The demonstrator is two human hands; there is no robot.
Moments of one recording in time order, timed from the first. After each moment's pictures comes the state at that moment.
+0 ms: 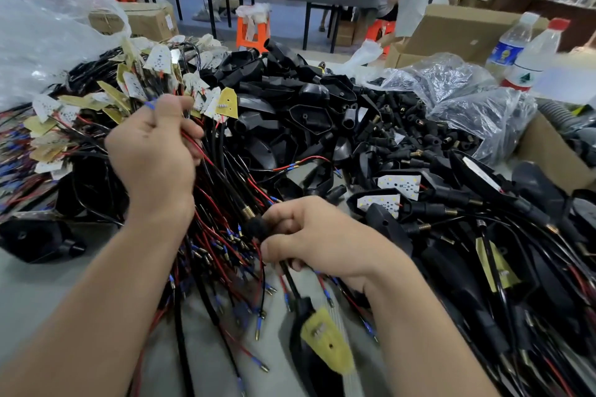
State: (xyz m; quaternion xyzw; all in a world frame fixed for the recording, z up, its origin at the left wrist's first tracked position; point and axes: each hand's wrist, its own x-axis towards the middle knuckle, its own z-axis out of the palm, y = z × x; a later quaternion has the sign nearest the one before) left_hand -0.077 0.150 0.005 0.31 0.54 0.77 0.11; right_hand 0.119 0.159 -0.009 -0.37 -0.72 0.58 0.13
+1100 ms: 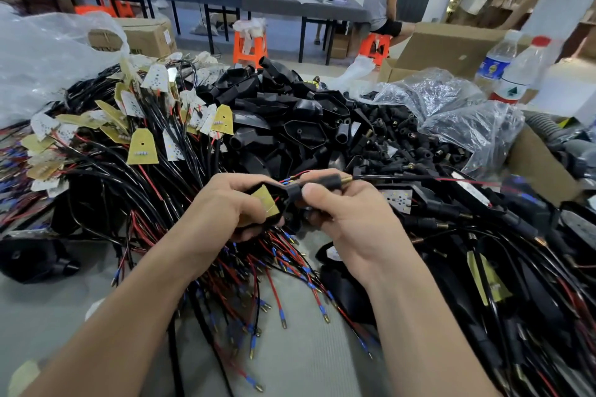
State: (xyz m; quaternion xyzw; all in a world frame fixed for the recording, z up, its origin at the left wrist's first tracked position) left_hand -0.045 0.135 -0.001 0.52 0.52 0.48 0.48; right_hand 0.133 0.176 0.001 -0.36 -0.48 0.66 0.45
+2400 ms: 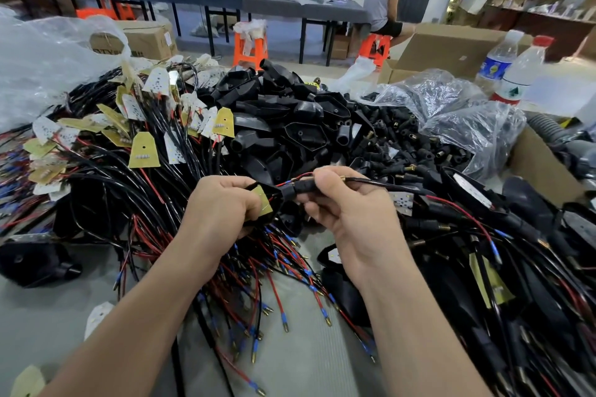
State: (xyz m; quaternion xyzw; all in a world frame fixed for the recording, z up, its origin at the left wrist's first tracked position) left_hand -0.043 0.147 -0.018 0.40 0.63 0.56 0.38; right_hand 0.129 0.175 0.001 -0.34 -0.42 0.66 0.52
